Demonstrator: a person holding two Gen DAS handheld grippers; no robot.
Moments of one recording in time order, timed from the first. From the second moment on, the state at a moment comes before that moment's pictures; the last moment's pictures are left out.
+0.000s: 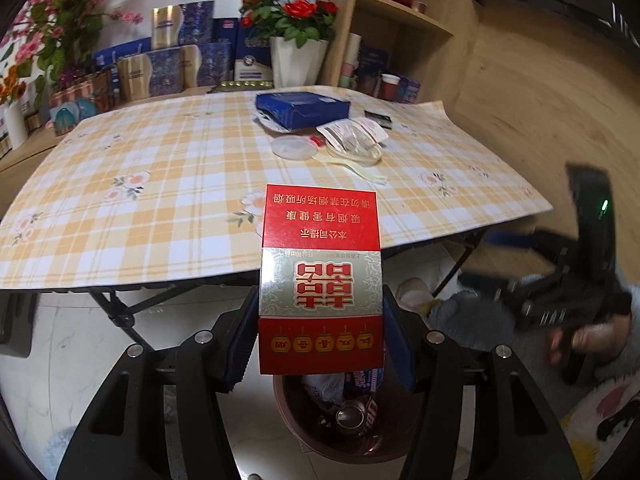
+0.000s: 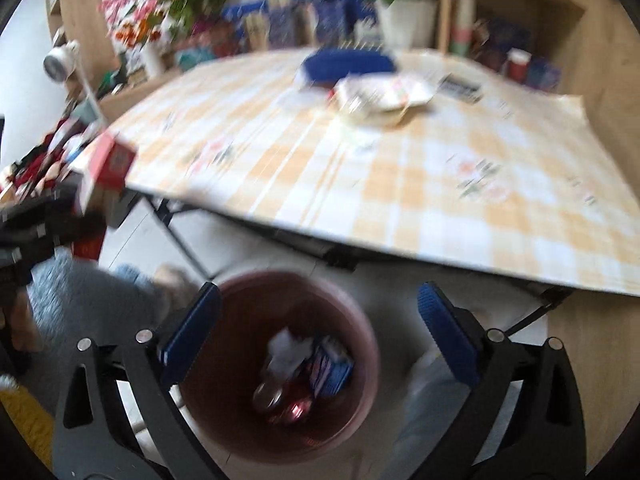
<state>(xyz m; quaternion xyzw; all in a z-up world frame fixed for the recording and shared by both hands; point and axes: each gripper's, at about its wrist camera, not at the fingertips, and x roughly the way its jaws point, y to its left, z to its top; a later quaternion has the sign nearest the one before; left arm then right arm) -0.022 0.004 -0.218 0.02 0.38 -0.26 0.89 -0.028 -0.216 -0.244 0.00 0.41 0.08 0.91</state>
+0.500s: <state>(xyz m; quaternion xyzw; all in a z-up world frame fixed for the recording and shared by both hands) -0.014 -0.010 -0.252 0.03 0.42 -0.28 0.86 -0.030 -0.231 -0.257 0.01 0.41 0.02 0.91</state>
